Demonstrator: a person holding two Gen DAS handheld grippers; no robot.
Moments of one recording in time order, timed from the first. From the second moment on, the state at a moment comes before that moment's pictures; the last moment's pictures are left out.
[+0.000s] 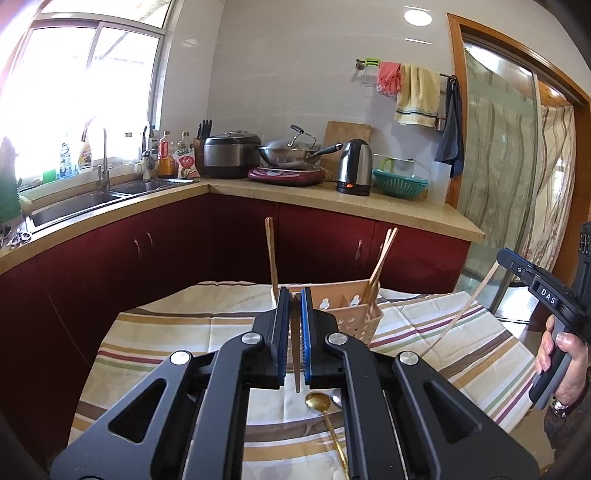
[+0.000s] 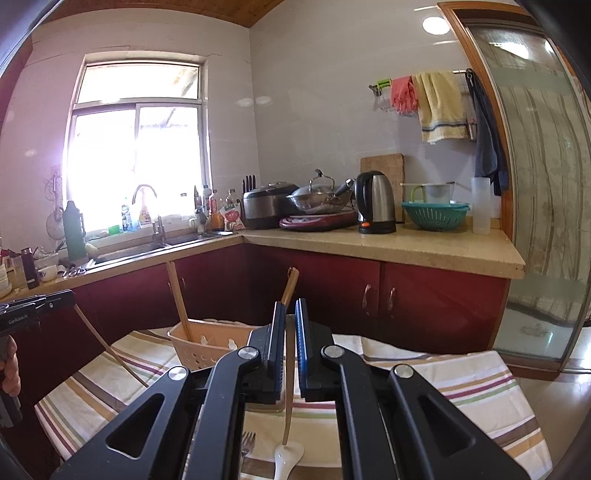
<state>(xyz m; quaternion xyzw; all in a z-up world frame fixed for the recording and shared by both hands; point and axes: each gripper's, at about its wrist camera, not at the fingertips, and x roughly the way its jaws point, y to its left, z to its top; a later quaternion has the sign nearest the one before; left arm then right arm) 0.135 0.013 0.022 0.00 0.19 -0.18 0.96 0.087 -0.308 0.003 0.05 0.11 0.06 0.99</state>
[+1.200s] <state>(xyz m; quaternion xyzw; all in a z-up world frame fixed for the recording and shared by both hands) 0.243 -0.016 0.087 0.02 0.16 -0.18 0.97 0.191 -0.278 0.056 0.05 0.10 0.12 0.99</state>
